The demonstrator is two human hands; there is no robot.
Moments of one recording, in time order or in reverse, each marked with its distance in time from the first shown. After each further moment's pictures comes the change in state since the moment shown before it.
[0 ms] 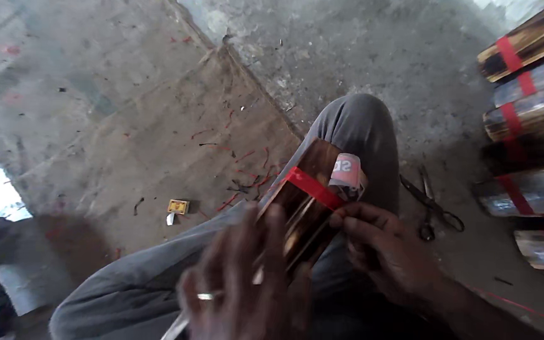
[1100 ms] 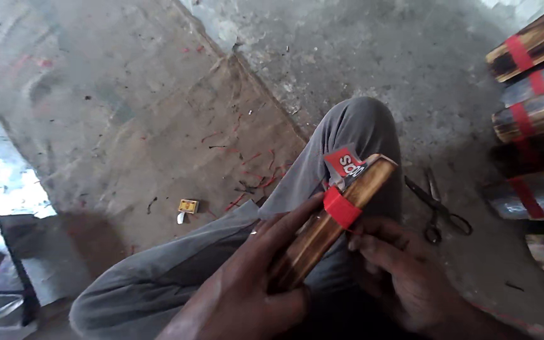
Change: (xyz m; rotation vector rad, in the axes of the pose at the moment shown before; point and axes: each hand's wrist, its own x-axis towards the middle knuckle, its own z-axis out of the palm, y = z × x) left_hand 0.045 -0.037 -0.011 -0.940 -0.631 -0.004; right_hand -0.022 0.000 0.010 0.129 -0.109 -0.150
